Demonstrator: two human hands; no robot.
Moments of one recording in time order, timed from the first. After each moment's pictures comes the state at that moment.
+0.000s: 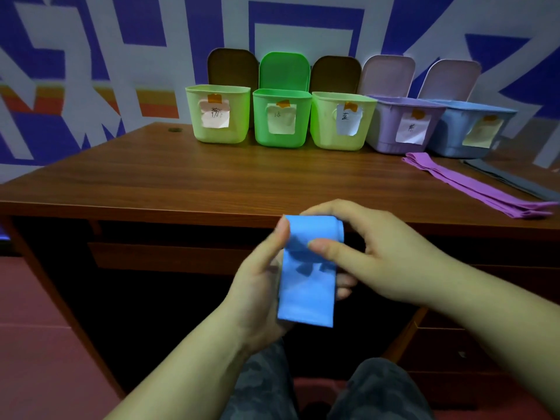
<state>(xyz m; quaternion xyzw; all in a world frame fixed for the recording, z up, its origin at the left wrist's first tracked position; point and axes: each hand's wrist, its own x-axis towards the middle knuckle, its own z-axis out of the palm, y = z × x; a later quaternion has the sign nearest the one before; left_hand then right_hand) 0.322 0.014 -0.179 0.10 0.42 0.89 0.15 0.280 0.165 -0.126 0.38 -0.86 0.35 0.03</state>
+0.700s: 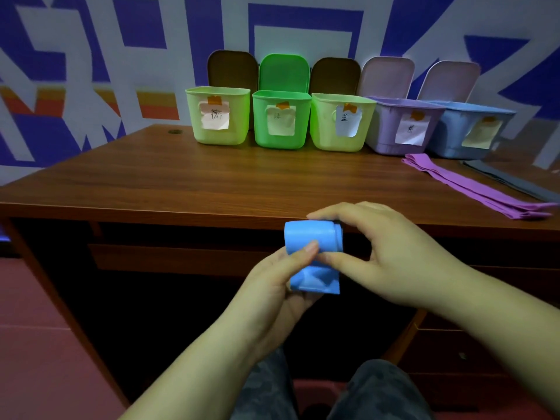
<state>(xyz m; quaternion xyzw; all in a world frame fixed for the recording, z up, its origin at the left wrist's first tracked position) 0.322 0.022 -0.180 0.03 0.41 0.91 0.08 0.274 0.173 -0.133 0.41 -0.87 0.22 0.16</state>
